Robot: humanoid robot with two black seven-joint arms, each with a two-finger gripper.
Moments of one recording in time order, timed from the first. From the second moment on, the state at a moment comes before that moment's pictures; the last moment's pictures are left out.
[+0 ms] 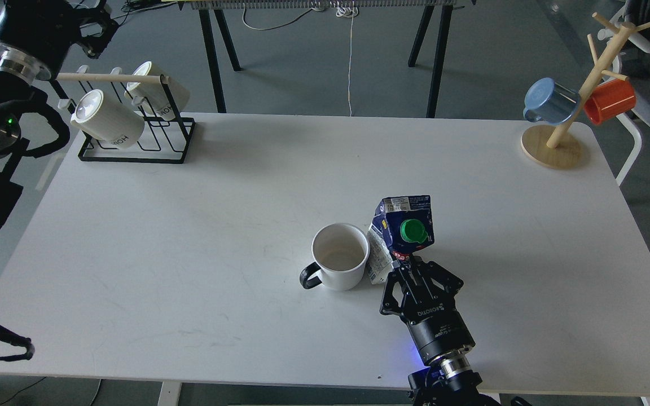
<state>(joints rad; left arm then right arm) -0.90 0.45 -1.01 -0.62 -0.15 -0.49 -0.06 -0.13 -0.01 0.84 1.36 0.25 0.49 0.31</state>
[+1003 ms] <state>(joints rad) -0.89 0.46 -1.01 -0.62 -0.15 -0.49 -0.07 -0.39 -0.21 0.85 1.58 0.12 0.49 0.31</state>
